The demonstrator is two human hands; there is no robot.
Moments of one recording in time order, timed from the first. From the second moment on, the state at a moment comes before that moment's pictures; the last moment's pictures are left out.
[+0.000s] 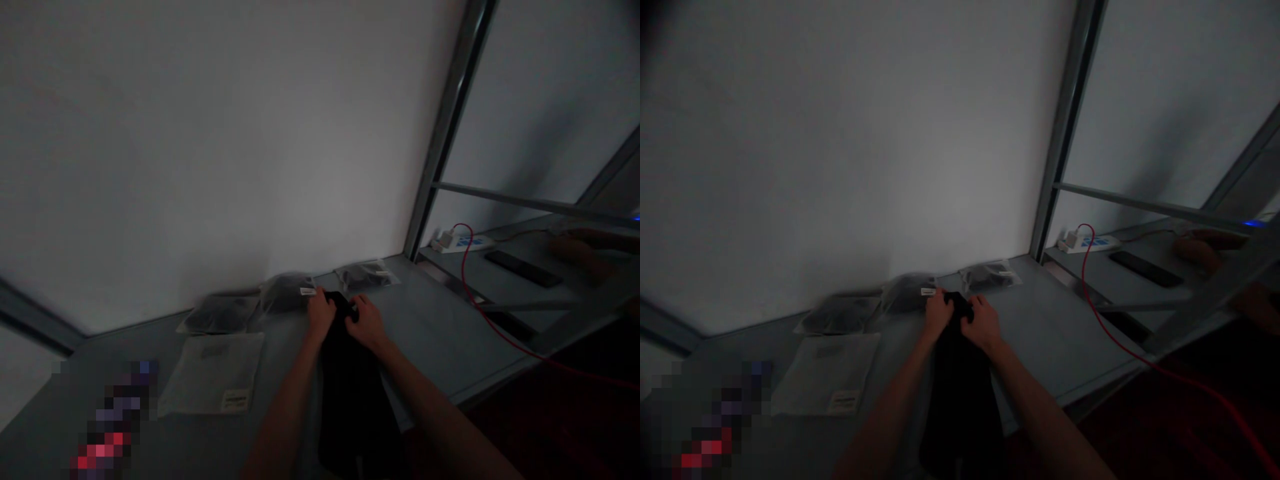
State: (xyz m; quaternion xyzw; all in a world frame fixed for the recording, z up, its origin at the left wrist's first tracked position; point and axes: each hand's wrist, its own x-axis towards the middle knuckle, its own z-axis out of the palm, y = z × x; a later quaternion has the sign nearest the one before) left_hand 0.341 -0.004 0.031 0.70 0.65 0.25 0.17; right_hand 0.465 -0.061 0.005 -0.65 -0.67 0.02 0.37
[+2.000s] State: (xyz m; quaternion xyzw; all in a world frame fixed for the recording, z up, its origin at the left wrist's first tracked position) left_hand 0.245 -0.091 0.027 0.93 0.33 0.13 -0.02; right_hand 0.483 -0.130 0.020 -0.47 -0.82 0.08 0.31
